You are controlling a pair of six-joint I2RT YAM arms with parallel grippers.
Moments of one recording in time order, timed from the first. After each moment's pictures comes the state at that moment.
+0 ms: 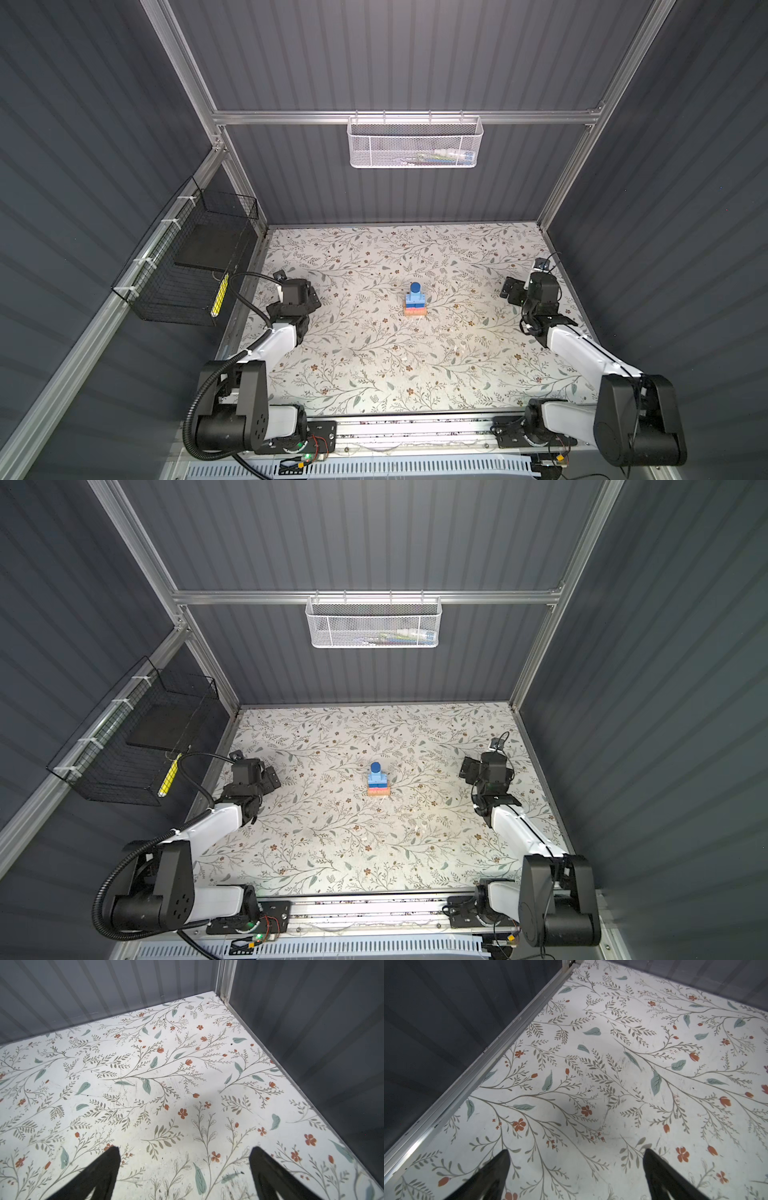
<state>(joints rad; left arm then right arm) -0.06 1.33 0.53 0.14 -0.39 -0.32 0.00 1.25 0.54 0.20 0.23 0.16</state>
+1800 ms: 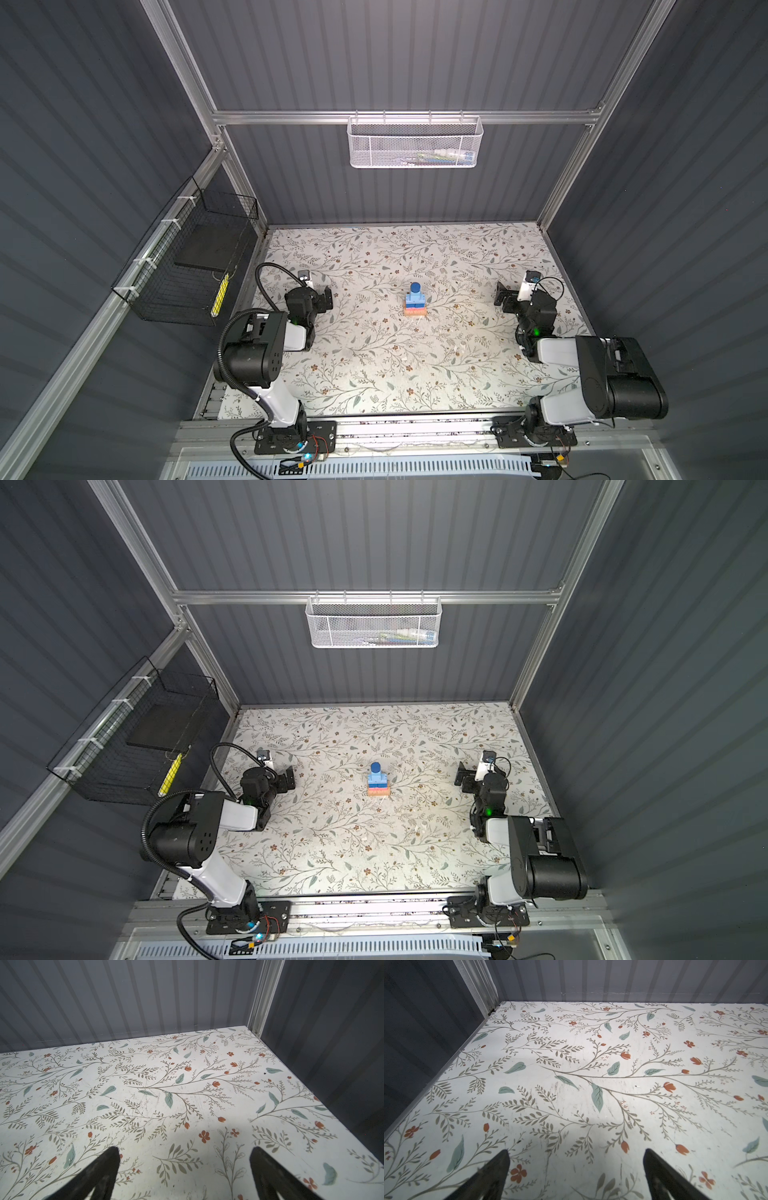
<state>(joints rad) -0.05 1.71 0.48 0.82 -0.11 -0.01 -0.05 1.46 0.31 0.89 0.01 0.04</state>
